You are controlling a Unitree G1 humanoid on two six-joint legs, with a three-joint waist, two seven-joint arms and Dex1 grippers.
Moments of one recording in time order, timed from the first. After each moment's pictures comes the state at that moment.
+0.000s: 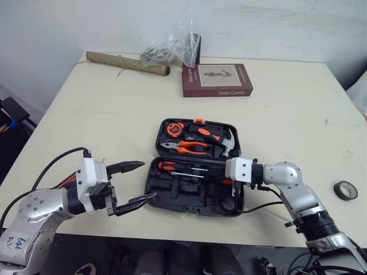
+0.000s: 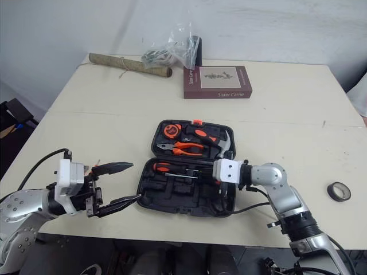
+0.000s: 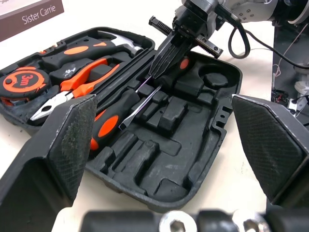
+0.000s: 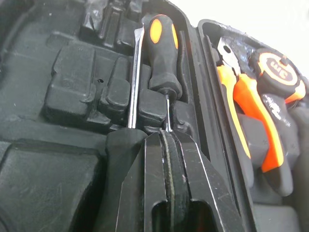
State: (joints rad) left arm 0.13 0.72 0.27 -0.54 -0.66 0.35 -0.93; right arm -0.37 -0.58 0.24 0.10 0.01 -0.24 1.05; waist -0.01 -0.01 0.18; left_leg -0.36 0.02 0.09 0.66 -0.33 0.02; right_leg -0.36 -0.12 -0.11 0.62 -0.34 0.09
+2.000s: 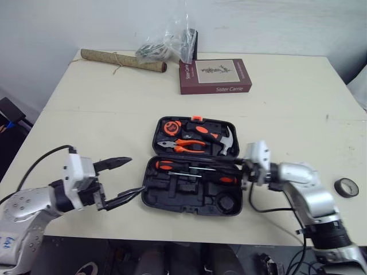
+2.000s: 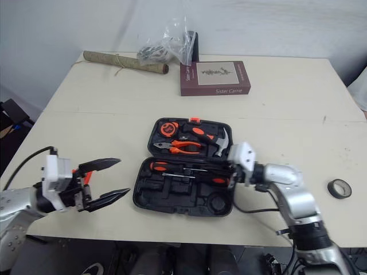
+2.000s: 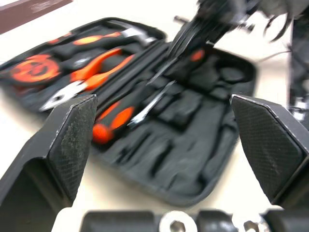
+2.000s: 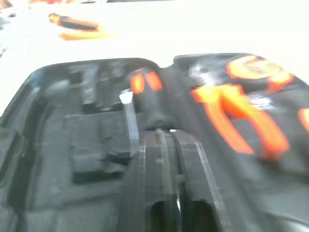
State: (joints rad) left arm 0.14 0.74 0.36 -0.49 -0.66 0.35 -0.94; right arm -0.30 -0.57 0.07 -0.11 0.36 0.16 1.07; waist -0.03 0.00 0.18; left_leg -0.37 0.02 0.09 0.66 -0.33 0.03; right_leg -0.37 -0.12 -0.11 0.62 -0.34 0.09
